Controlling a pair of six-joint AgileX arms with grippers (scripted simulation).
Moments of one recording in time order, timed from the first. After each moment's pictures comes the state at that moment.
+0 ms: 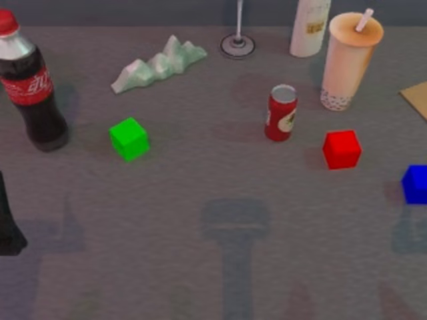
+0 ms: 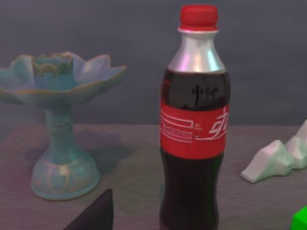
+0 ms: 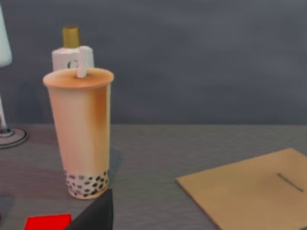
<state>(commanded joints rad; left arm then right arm) 0.00 0.00 0.00 0.00 0.00 0.00 0.00 0.00 0.00 0.00 0.00 0.00</state>
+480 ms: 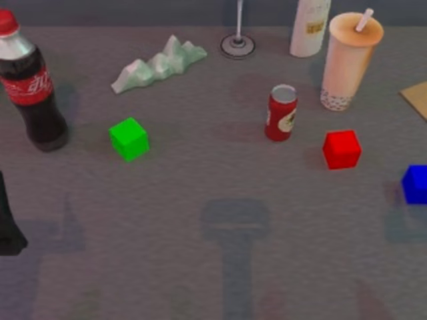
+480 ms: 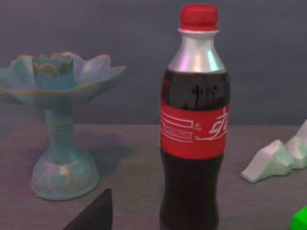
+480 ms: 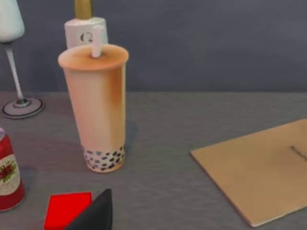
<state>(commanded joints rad) 0.00 0.00 0.00 0.00 0.00 0.00 0.03 0.22 0.22 -0.14 0.00 0.02</state>
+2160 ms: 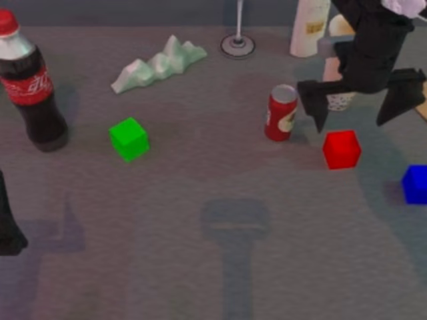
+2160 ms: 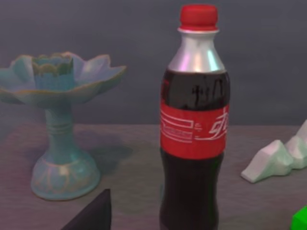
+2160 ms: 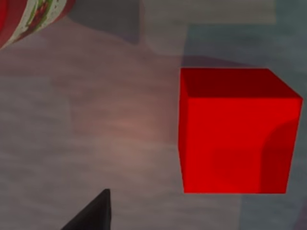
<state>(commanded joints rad) 0.00 0.00 0.00 0.00 0.00 0.00 0.29 2.30 2.01 -1.28 0.00 0.17</state>
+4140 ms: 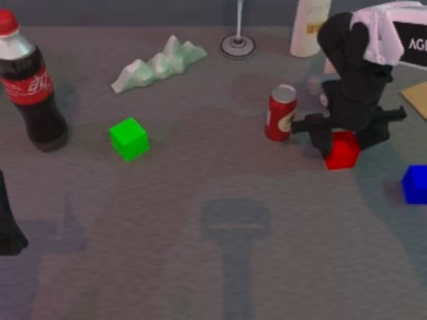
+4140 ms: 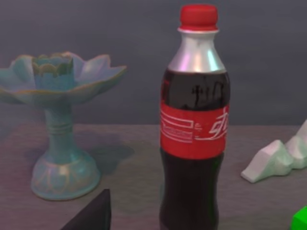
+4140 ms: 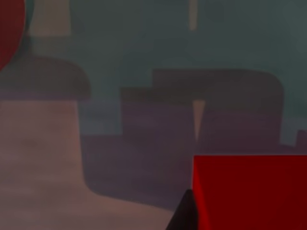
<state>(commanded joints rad) 0.00 0.00 0.00 0.00 0.00 0.00 0.30 2.38 1.79 -0.98 0.00 0.17</state>
